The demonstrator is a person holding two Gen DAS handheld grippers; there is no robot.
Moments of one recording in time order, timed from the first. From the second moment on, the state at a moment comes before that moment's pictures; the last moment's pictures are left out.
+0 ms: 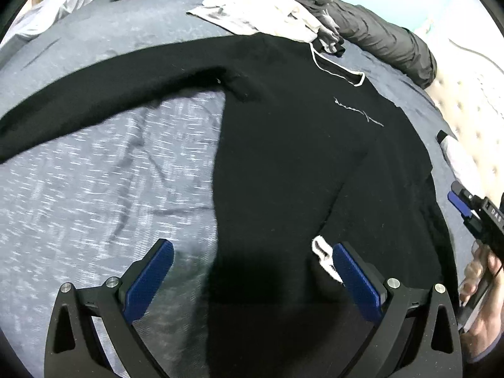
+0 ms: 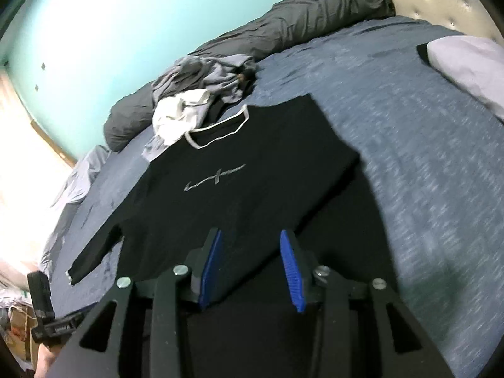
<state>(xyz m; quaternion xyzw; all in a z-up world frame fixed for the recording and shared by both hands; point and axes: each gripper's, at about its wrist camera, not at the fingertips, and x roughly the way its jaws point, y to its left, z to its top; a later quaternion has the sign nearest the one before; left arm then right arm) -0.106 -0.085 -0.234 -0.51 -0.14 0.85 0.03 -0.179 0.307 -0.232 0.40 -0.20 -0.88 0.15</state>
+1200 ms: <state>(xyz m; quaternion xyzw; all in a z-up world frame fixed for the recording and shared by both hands) -0.101 -0.378 -0.235 -0.49 -0.30 0.80 -0.18 -0.155 0.280 -0.247 0.39 -0.24 -0.87 0.20</state>
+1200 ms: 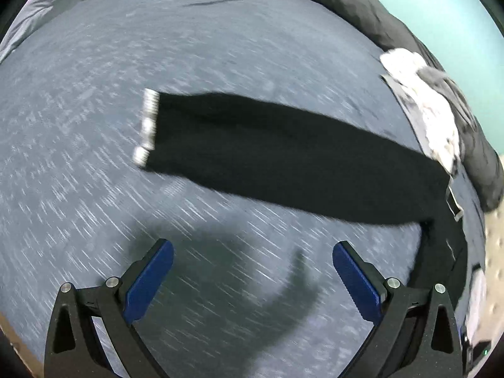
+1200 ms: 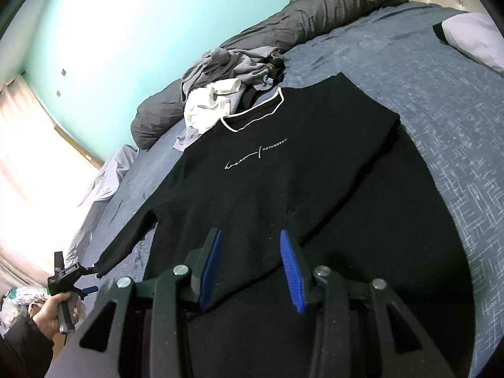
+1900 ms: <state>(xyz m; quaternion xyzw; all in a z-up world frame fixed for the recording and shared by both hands) -0.110 -0.438 -0.252 -0.44 -0.33 0.80 -0.21 -0.159 0.273 -0.260 0.40 -0.23 -0.86 0.20</state>
